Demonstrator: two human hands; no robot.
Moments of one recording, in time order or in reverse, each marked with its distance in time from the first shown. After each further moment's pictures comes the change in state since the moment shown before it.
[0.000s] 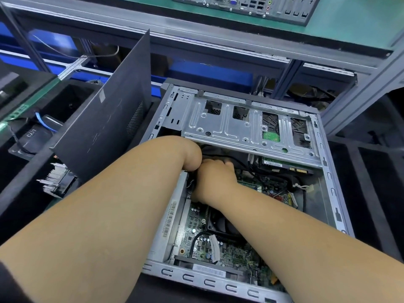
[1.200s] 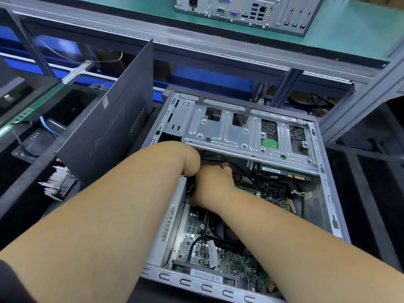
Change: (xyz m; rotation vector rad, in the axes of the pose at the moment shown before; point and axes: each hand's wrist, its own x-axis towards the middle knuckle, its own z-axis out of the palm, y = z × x) left_hand 0.002 0.000 -0.001 0.087 -0.042 0.000; right_hand 0.005 -0.002 -0.006 -0.032 -0.093 0.005
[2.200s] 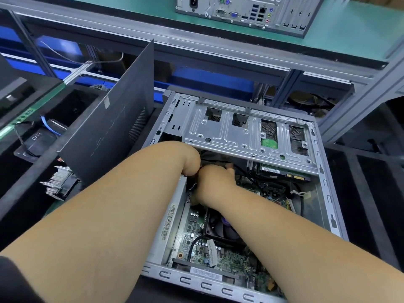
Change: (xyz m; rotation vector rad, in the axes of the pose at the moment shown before) left_hand -0.004 0.001 -0.001 -0.078 0.035 -0.047; right_hand 0.000 0.002 -0.002 0.061 -0.028 0.042
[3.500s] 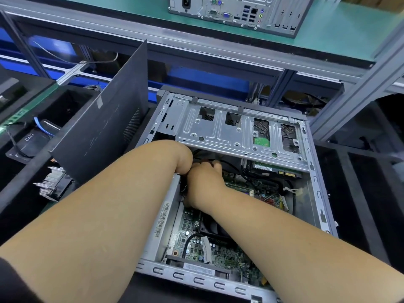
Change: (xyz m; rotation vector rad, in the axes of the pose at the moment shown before) left_hand -0.003 -0.002 -0.001 0.091 -0.051 0.037; right_hand -0.002 -0.006 0.009 -0.119 0.108 -0.123
